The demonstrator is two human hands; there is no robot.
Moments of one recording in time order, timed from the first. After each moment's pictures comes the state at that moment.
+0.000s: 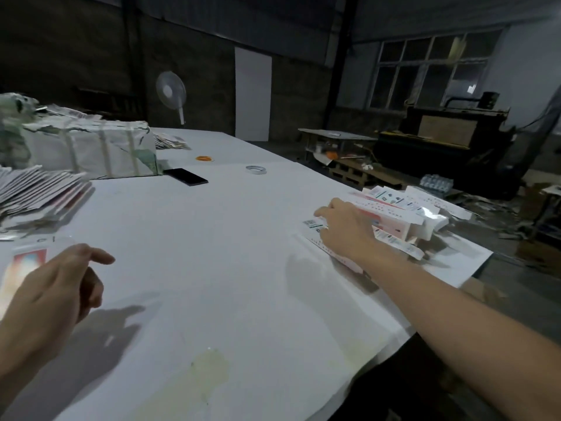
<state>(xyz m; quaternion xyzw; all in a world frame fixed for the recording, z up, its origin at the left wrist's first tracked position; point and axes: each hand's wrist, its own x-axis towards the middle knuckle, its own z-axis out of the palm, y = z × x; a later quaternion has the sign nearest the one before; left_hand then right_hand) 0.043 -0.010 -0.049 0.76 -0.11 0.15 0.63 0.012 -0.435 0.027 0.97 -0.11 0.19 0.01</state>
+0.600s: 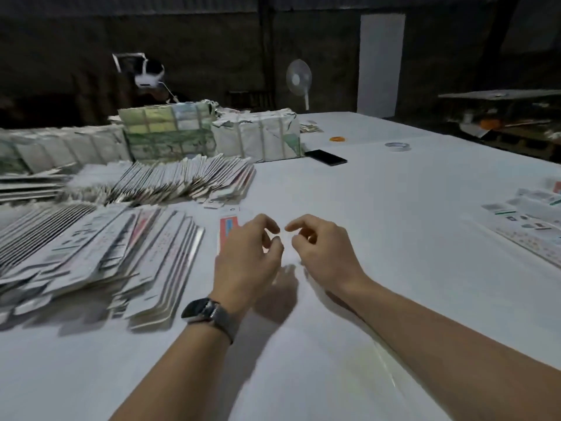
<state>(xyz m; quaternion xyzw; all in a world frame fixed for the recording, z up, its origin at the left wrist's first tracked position) 0.004 -0.009 -0.024 0.91 -0.06 0.26 0.33 0.016 -0.152 -0.020 0.85 0.13 0.16 -0.49</state>
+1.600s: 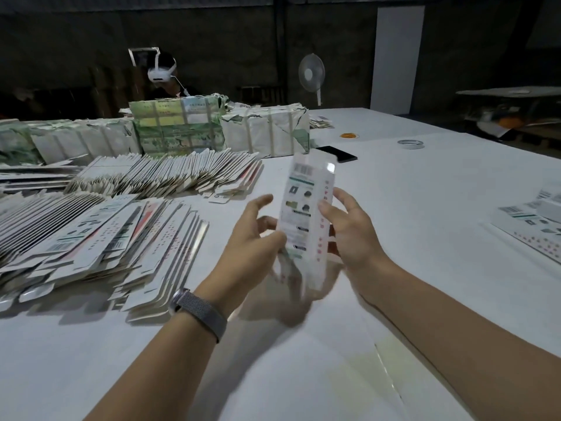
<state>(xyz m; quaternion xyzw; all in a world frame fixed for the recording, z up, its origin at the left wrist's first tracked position) 0.001 -0.008 -0.011 0.71 -0.07 0.06 0.70 0.034 -0.168 -0.017 0.66 0.04 0.05 -0.75</state>
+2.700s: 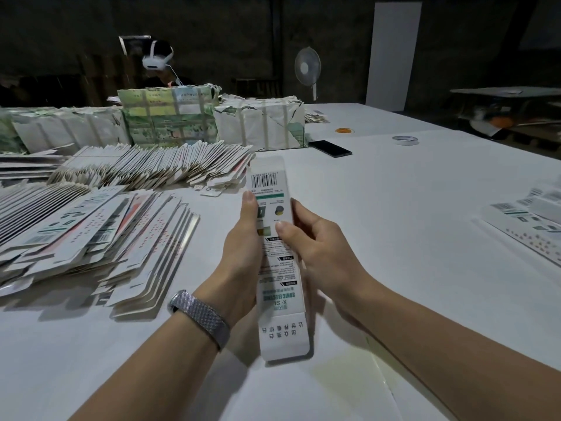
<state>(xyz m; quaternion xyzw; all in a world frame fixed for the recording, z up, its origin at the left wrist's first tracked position) -0.014 -0.031 -0.005 0.62 0.05 0.05 0.78 0.002 -0.153 -0.026 0.67 0.23 -0.02 -0.70</state>
